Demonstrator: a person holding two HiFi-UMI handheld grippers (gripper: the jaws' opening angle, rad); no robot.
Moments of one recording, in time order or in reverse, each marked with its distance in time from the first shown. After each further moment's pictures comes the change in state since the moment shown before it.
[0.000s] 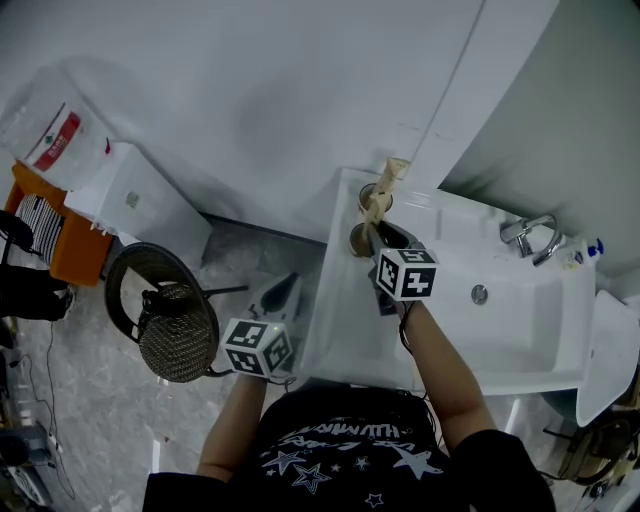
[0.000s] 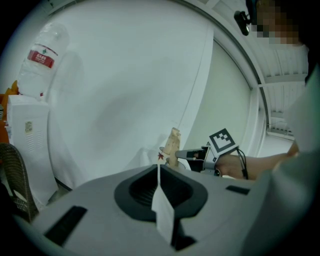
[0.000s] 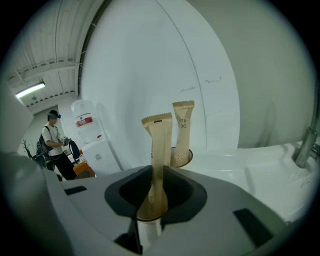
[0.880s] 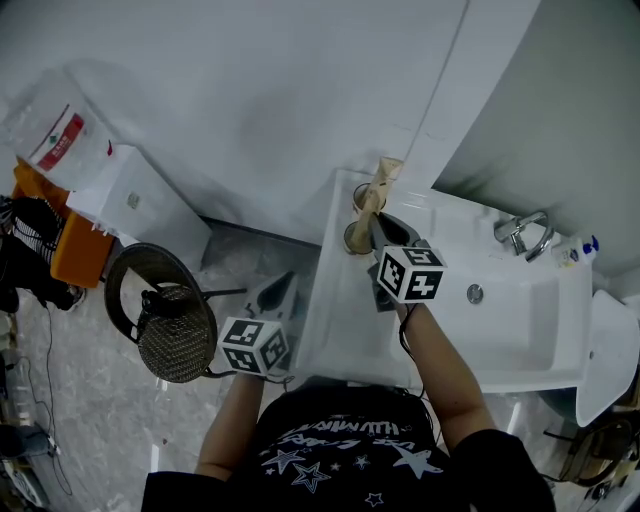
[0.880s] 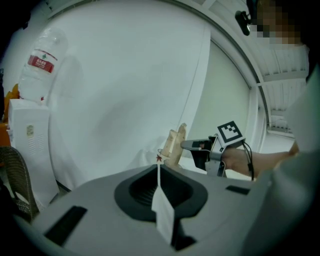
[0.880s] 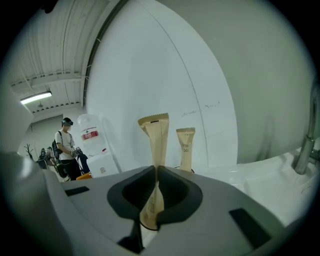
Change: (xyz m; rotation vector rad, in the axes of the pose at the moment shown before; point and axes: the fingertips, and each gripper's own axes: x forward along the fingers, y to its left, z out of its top) left arm -0.008 -0.009 0.004 0.017 -0.020 0.011; right arm -0.033 0.011 0.042 0.016 -0.149 0.043
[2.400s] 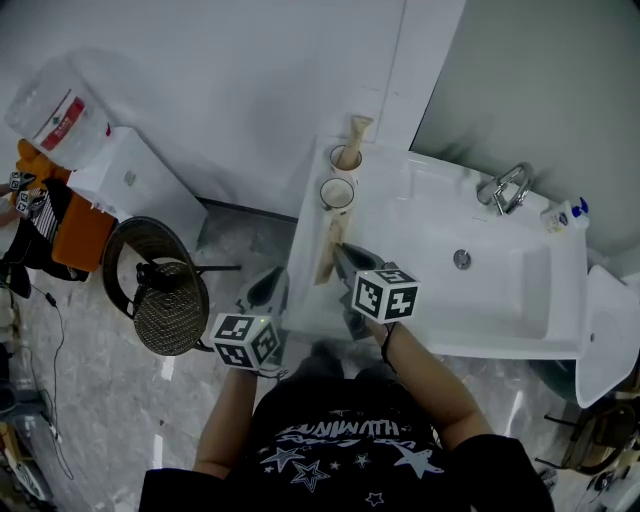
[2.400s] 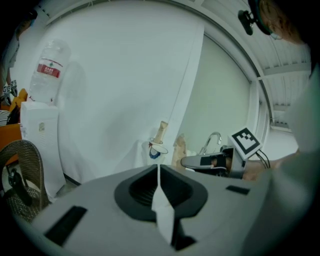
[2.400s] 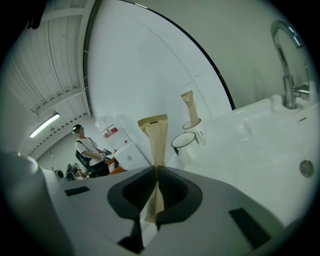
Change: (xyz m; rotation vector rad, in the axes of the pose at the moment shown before) left arm -0.053 -0.060 -0.052 0.007 0.034 0.055; right arm -0.102 0.058 -0.110 0.219 0.157 0.192
